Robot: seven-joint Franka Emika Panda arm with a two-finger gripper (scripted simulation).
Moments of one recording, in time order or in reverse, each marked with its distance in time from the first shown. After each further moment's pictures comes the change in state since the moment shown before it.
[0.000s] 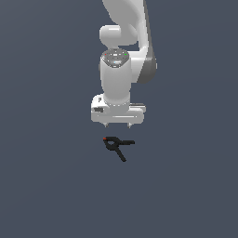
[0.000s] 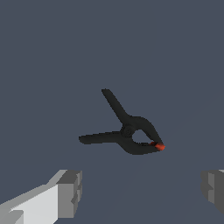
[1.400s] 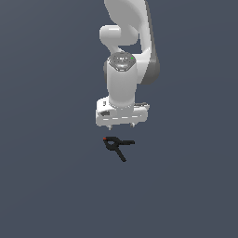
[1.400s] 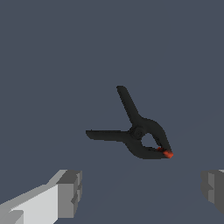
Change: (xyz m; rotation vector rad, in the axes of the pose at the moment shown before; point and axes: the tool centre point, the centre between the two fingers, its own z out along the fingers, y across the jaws) arm -0.002 -0.016 0.009 0.001 -0.007 -0.159
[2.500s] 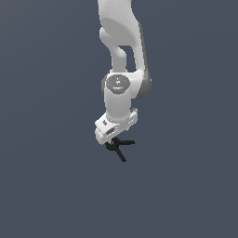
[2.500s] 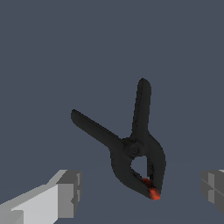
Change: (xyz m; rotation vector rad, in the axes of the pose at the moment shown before) arm 0.006 0.017 0.059 -0.014 -0.015 -0.533
